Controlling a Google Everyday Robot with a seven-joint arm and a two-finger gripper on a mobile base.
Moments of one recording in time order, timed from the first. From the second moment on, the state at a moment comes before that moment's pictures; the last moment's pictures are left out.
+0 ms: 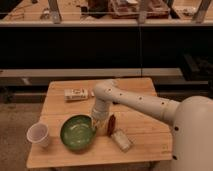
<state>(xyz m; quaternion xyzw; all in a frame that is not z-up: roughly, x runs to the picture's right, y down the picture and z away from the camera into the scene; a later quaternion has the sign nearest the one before) -0.055 0.195 0.808 -0.25 -0.43 -0.60 0.63</state>
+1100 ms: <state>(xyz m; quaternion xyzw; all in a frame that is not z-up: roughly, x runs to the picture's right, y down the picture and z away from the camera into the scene) 0.043 0.141 0.803 -0.23 -0.36 -0.50 0.75</state>
